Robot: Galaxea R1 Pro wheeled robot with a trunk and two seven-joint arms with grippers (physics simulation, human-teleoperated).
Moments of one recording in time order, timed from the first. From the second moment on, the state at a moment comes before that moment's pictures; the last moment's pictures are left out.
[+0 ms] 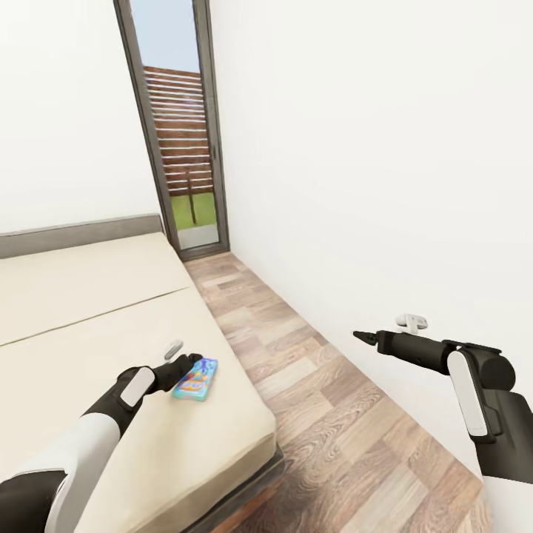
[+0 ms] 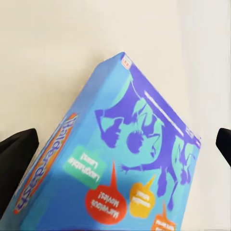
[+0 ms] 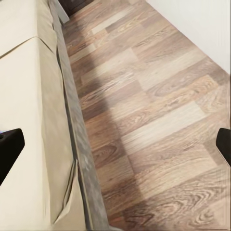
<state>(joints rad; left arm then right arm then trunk) -0.85 0.10 0.05 -0.43 0.74 0.46 -0.07 -0.56 -0.20 -0.19 -1.53 -0.28 1.04 0.45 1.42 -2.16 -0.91</state>
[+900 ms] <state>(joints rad) -0.85 0.10 0.05 -0.41 0.74 0.46 -0.07 -0.56 -0.20 -0.19 -1.53 -0.28 1.04 0.45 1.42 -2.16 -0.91</state>
